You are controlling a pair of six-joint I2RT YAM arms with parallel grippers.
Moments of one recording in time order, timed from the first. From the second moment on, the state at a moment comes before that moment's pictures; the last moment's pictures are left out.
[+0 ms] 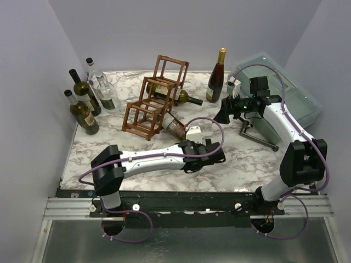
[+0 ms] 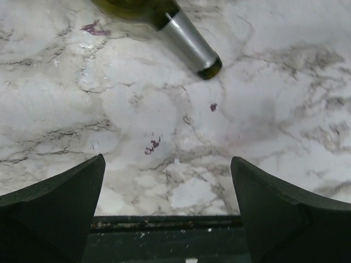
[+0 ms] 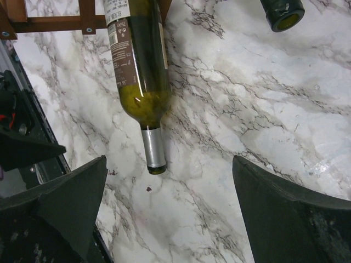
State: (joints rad) left arm -1.26 1.75 1.39 -0.91 -0.61 -1.33; right arm 0.11 1.58 1.27 -0.61 -0.86 -0.26
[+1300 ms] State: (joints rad) left arm -1.07 0.72 1.00 -0.57 -0.30 -0.47; right arm 0.62 1.72 1.21 -0.30 -0.46 -0.26
